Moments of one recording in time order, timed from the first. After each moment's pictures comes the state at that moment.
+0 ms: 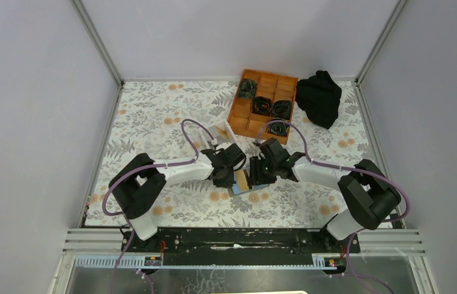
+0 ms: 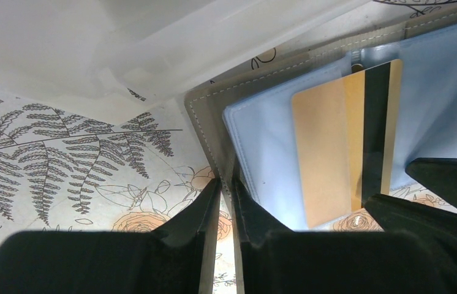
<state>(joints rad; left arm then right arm) -0.86 1.75 1.00 -0.54 -0.15 -0.91 0.69 1.55 0.75 -0.21 -0.22 0.53</state>
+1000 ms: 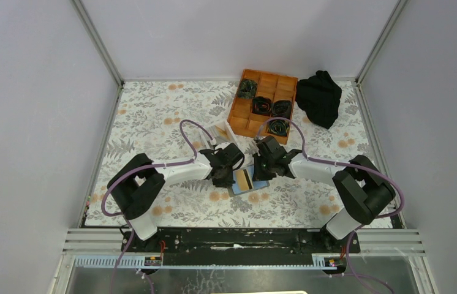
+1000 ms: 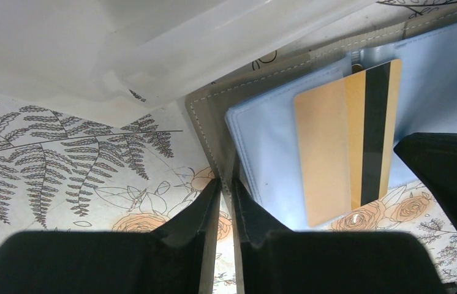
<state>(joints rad) -0.85 1.73 0.98 -0.52 -0.12 -0.91 0.69 1.59 0.79 -0.23 -0.11 0.55</state>
